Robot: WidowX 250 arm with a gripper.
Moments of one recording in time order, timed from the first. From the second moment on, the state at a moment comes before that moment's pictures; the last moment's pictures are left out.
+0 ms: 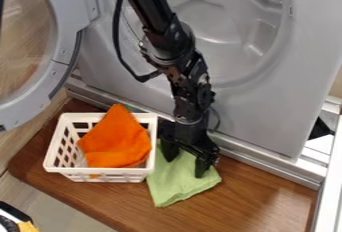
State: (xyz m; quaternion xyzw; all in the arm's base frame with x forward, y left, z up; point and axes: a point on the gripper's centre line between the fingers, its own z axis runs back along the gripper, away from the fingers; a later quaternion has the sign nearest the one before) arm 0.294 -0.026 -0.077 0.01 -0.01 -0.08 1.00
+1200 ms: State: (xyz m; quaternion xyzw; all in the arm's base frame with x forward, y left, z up) arm 0.278 -0.054 0.015 0.01 -0.08 -0.13 0.99
